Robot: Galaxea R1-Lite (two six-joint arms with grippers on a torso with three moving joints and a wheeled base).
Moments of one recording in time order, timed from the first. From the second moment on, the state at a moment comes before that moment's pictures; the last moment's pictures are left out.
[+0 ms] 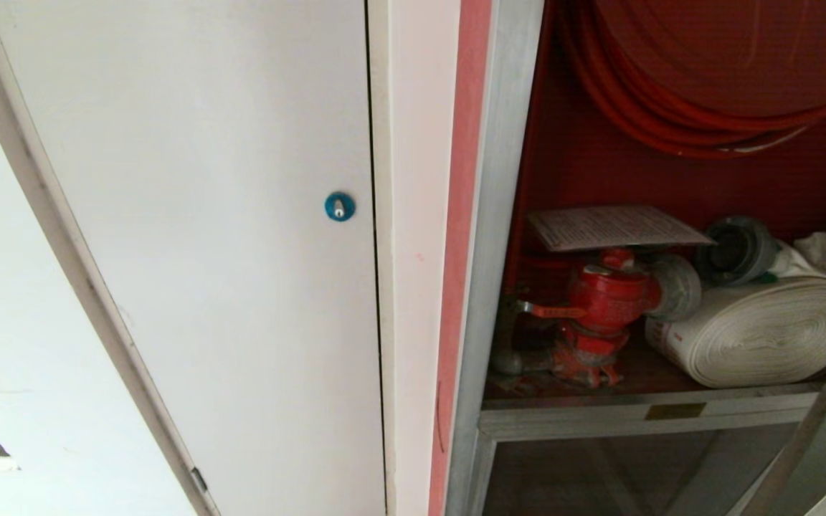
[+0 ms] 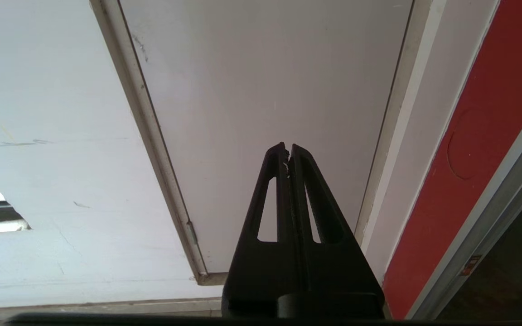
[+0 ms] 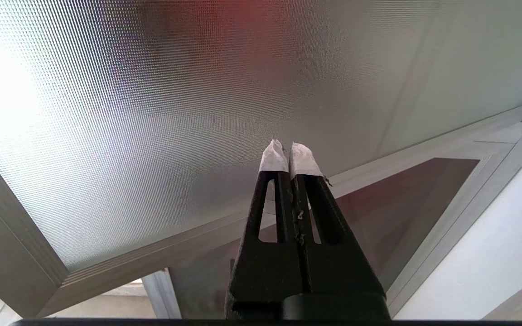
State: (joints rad) left arm 0.00 0.00 0.00 -0.01 -0.02 0.03; right arm 0.00 0.00 0.00 0.01 0.02 -0.04
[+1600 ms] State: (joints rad) left arm 0.00 0.00 0.00 -0.01 -0.02 0.03; right arm 0.00 0.00 0.00 0.01 0.02 -0.04
